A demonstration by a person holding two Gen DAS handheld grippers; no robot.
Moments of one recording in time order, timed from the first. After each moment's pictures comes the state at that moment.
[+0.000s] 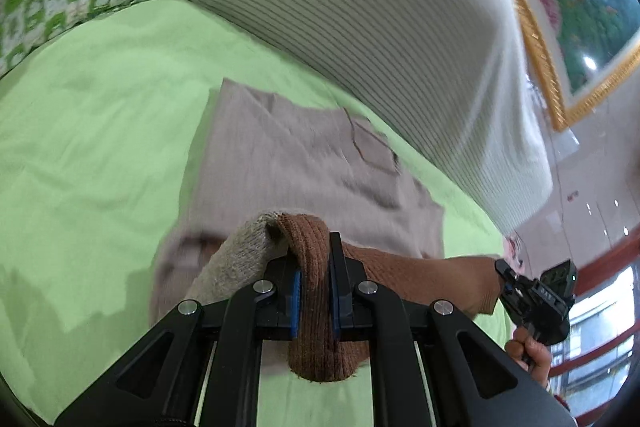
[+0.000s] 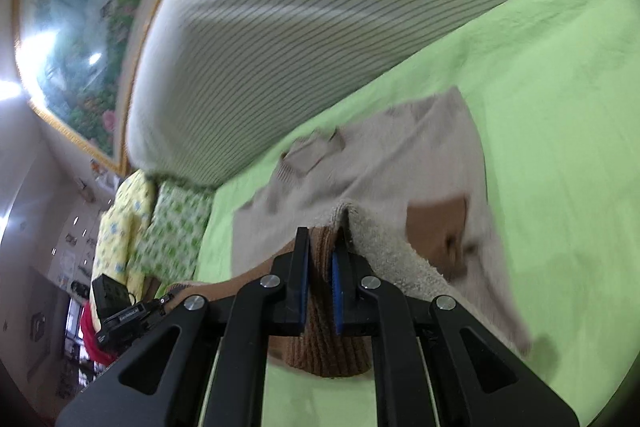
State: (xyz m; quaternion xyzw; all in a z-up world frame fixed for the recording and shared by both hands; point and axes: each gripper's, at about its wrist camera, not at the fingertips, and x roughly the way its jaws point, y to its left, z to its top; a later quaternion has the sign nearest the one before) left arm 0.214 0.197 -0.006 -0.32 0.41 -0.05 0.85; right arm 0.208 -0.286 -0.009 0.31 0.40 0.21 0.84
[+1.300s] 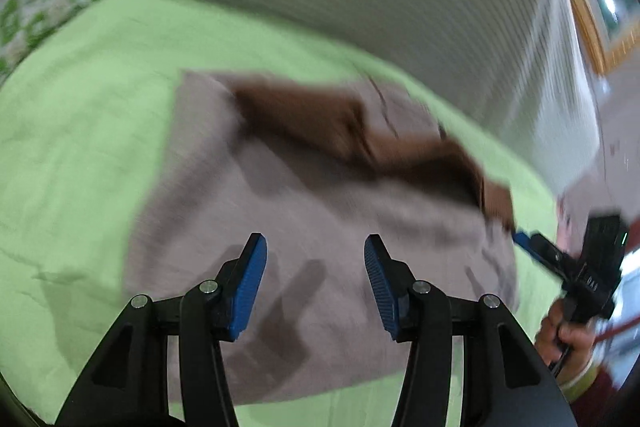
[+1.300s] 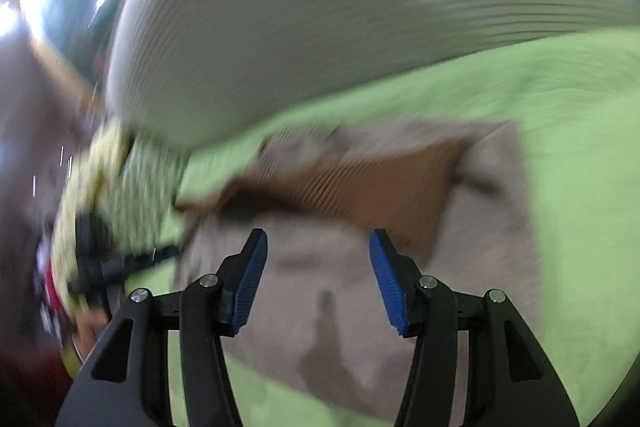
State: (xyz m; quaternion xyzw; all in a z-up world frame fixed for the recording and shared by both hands) left arm 0.294 0.146 -0.061 -0.20 0.49 -0.05 0.85; right arm 0.281 -0.226 -0.040 0.17 0.41 0.28 0.85
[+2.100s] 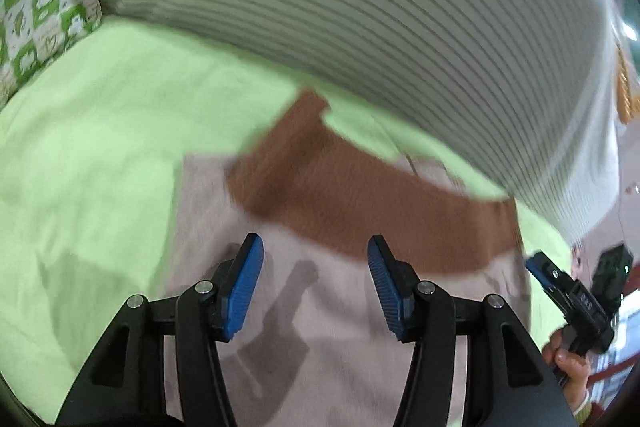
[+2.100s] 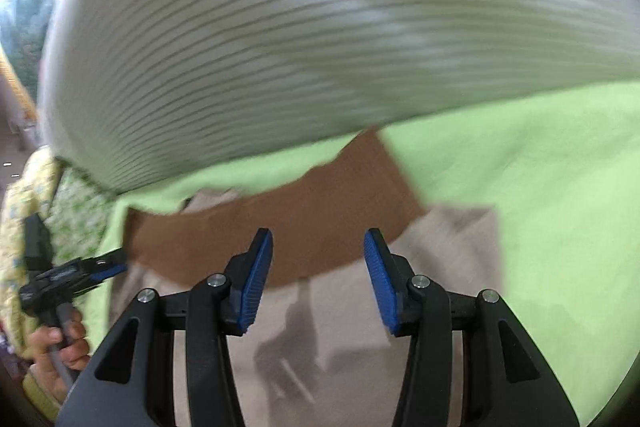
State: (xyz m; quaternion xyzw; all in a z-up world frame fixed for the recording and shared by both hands) left arm 0.343 0.172 -0.063 -0.23 0.45 0.00 0.86; right arm 0.346 -0.250 -0.037 0.15 0.42 0.15 0.88
